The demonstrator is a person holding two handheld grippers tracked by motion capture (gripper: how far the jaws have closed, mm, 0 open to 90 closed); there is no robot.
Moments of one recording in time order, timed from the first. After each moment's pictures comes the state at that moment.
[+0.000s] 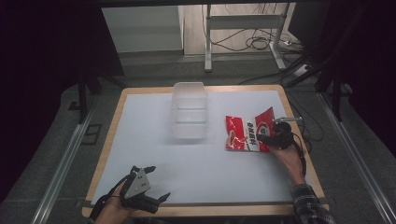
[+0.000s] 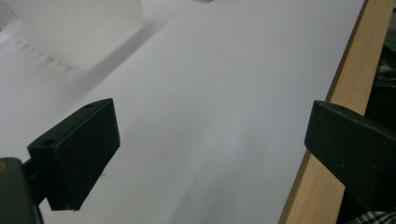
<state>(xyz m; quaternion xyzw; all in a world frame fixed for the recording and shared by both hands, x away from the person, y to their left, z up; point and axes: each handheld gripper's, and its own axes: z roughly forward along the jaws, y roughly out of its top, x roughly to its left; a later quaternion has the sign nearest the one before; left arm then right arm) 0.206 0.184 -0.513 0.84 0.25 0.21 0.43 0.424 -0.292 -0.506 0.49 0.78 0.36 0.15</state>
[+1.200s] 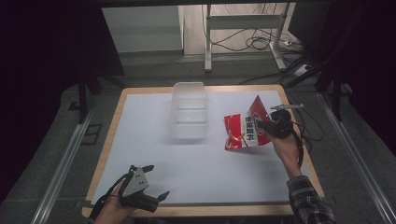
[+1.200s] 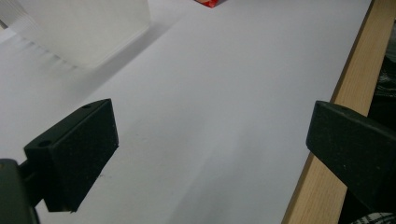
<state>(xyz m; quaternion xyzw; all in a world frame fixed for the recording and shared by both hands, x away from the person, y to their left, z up) 0.208 0.187 -0.512 0.83 0.26 0.21 0.44 0.421 -0.266 -0.443 0.49 0.77 0.38 0.17</state>
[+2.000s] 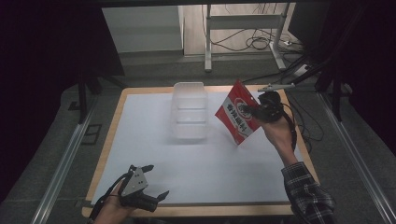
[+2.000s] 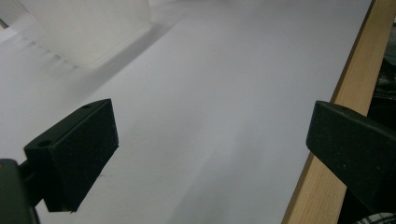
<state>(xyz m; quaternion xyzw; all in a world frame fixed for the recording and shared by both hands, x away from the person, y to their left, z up) 0.208 0.188 -0.512 0.83 0.27 0.21 0.44 0.419 -0.211 -0.370 0.40 0.80 0.42 0.16</state>
